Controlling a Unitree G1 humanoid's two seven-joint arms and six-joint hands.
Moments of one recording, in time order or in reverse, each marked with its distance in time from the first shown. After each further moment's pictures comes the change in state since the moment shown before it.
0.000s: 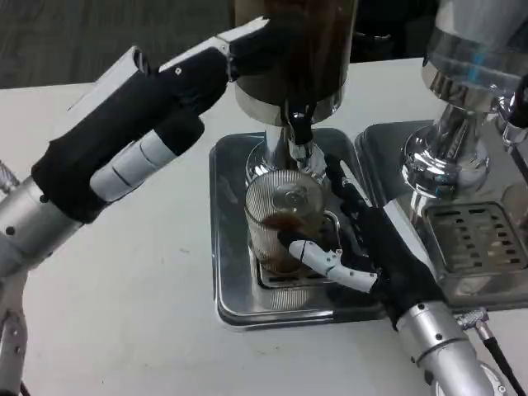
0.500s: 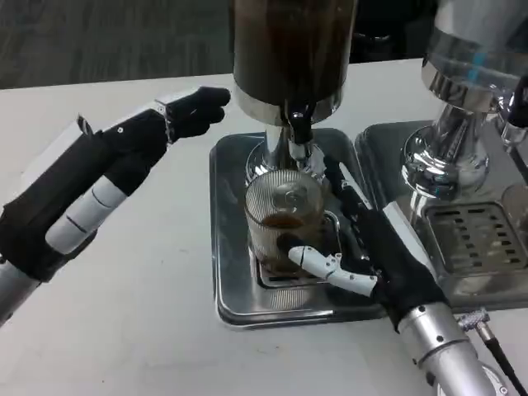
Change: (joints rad) left arm 0.192 0.029 0.079 -0.002 0.005 0.003 0.034; right arm 0.000 -0.014 0.007 0.014 -0.010 -0.013 0.001
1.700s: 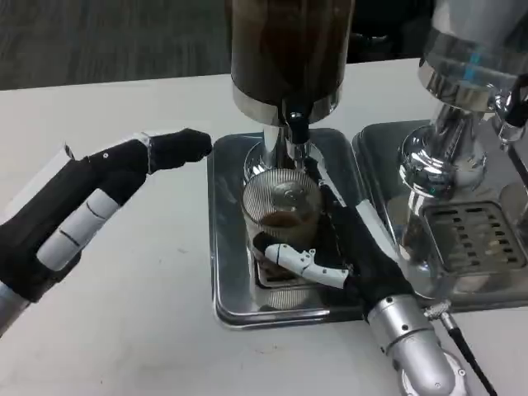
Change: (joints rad) left arm 0.047 0.020 0.008 0.064 0.039 0.003 0.042; right arm -0.159 0.068 0.008 0.333 -0.027 -0.162 -0.076
